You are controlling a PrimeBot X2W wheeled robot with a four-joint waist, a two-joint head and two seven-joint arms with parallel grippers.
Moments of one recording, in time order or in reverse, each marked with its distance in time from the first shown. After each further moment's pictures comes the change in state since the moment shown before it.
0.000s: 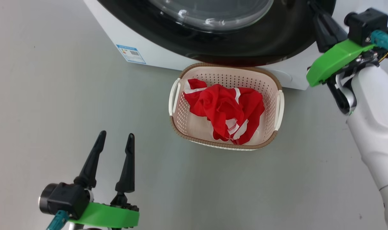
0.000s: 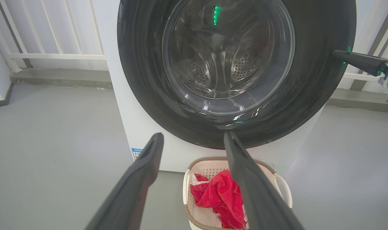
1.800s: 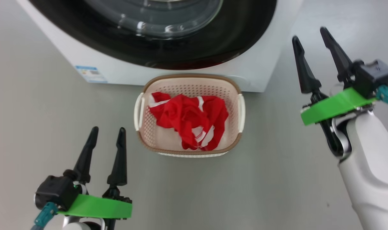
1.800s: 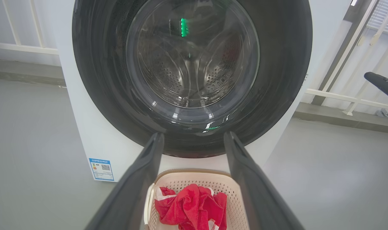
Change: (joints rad) left arm -0.039 -0.002 0.025 0.051 -0.078 -0.013 0.000; right arm 0.309 0.060 -0.144 -0.364 -0.012 0.002 -0.019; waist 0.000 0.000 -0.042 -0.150
